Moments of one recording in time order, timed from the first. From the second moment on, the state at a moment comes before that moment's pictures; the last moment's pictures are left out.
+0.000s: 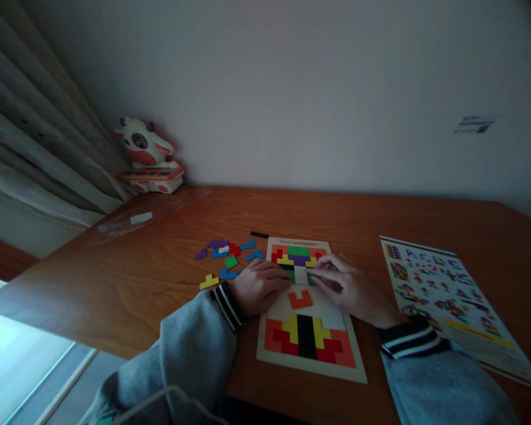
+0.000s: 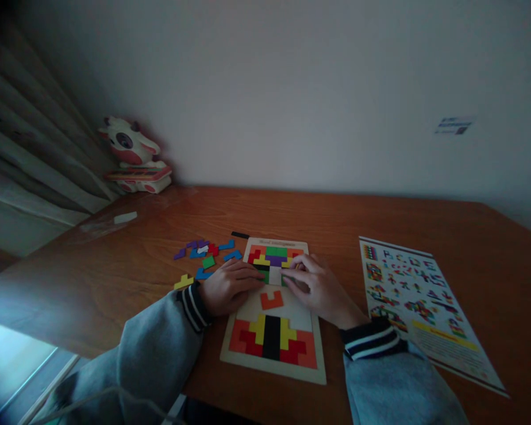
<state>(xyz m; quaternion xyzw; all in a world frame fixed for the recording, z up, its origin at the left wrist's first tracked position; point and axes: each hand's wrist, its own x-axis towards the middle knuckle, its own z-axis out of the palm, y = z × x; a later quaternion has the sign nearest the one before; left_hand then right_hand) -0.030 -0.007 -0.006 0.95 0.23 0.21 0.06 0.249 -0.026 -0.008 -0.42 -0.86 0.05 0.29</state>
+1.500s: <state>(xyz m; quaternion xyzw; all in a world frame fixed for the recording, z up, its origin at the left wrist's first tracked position) -0.030 -0.015 -0.004 0.95 0.15 0.28 0.08 0.242 -0.040 -0.010 -0.43 -0.85 0.10 0.29</state>
